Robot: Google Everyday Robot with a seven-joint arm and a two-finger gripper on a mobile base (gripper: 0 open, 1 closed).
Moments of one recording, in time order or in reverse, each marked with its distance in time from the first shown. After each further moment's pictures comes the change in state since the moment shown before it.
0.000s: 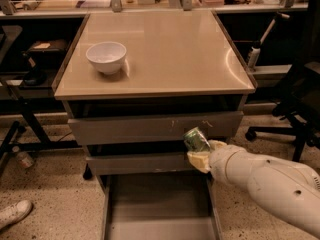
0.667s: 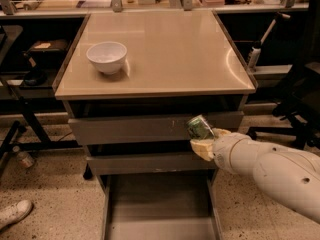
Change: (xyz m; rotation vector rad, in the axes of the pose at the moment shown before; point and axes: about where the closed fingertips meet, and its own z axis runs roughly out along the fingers) arm -0.035 -0.018 -0.008 0.022 -0.043 -0.007
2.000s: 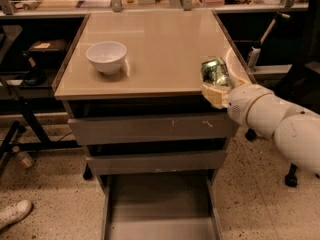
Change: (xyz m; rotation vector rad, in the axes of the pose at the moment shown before) arm -0.143 -0.058 -0.043 0.083 -0.357 0.046
